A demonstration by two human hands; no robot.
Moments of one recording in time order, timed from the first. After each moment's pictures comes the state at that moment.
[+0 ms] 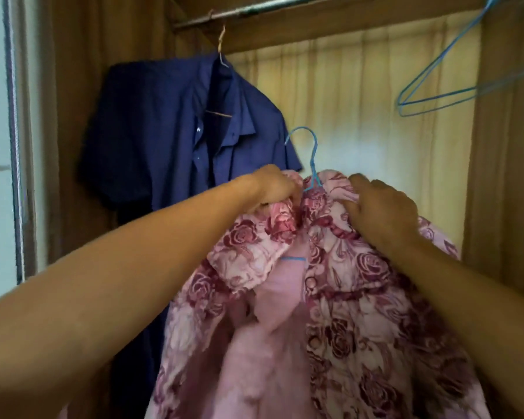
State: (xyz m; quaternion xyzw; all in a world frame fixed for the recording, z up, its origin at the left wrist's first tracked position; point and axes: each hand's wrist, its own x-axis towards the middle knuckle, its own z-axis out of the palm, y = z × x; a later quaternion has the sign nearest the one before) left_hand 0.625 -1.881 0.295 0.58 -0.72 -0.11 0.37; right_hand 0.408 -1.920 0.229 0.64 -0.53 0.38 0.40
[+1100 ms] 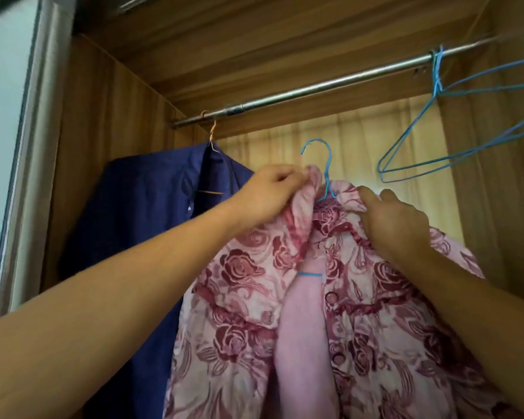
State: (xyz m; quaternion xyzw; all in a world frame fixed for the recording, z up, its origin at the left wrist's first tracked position) left_hand 0.610 -1.868 0.379 0.30 -0.80 0.04 0.52; right_hand 0.373 -1.933 0.318 0.55 -0.55 0.44 0.45
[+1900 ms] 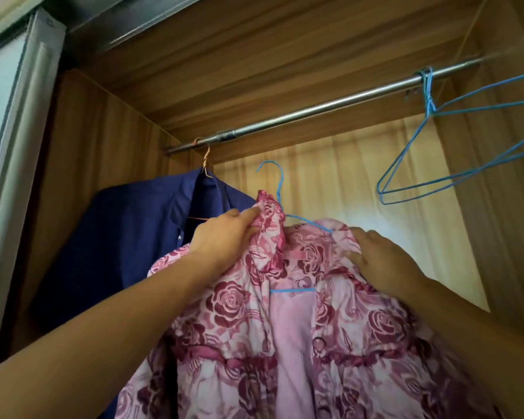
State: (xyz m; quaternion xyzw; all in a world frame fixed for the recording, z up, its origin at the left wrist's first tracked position) left_hand 0.665 -1.931 0.371 0.51 -0.67 0.43 0.33; right_hand 0.362 -1.972 0.315 0.71 -0.51 0.41 0.26
